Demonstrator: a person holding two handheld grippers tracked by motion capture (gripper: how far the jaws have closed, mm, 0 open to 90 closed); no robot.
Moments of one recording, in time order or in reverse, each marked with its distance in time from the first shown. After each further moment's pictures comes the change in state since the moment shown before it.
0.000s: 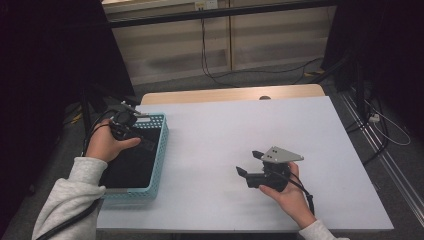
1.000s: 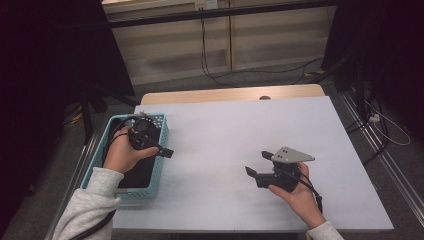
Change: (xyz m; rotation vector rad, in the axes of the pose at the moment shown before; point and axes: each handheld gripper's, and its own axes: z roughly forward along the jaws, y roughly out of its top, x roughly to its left) left arm -0.046 0.001 0.022 -0.052 -0.095 0.081; right arm -0.016 -0.008 -0.015 0.009 -0.021 0.014
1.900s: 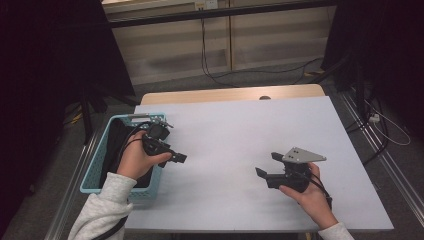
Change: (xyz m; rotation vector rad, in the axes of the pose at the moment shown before) left arm -0.028 0.003 0.020 -0.025 -0.050 0.045; right arm -0.019 -0.010 -0.016 0.031 -0.014 0.019
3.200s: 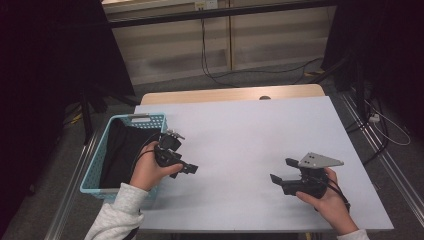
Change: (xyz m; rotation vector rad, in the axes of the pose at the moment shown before) left arm -0.021 -0.013 0.031 0.004 -0.061 0.015; right arm -0.020 -0.018 -0.030 0.056 -0.001 -0.003
